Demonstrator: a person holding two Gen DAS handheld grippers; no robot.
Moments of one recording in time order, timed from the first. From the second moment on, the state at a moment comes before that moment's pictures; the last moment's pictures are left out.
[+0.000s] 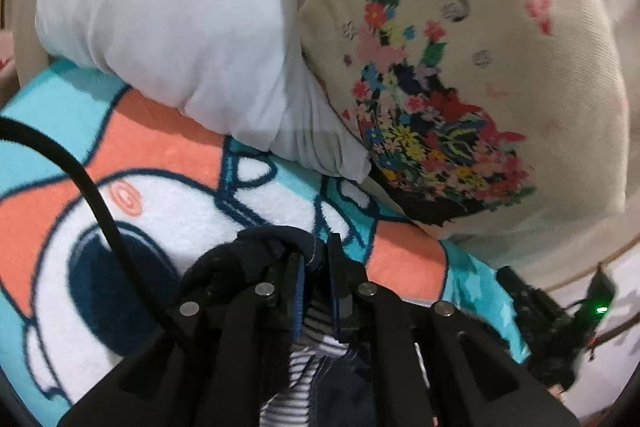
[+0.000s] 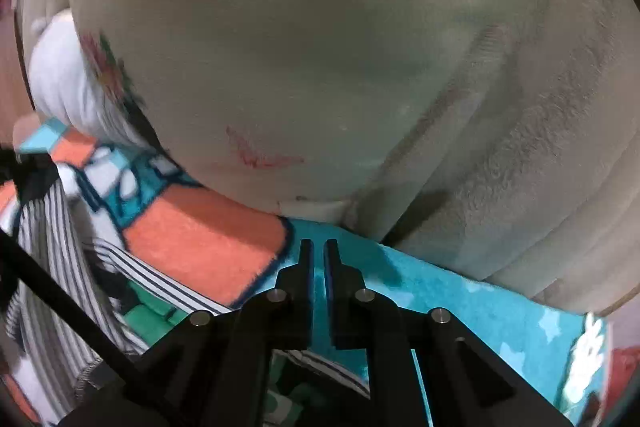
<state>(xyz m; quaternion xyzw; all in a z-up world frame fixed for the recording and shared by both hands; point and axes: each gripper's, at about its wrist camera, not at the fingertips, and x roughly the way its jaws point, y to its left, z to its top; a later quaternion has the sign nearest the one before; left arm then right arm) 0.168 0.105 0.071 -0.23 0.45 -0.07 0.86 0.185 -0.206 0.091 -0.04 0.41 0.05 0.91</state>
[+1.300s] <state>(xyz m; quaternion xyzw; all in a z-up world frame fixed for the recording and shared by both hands) 0.170 0.097 0.079 -0.23 0.45 -0.10 0.86 0.209 -0.149 0.083 -0.17 0.42 0.05 0.89</state>
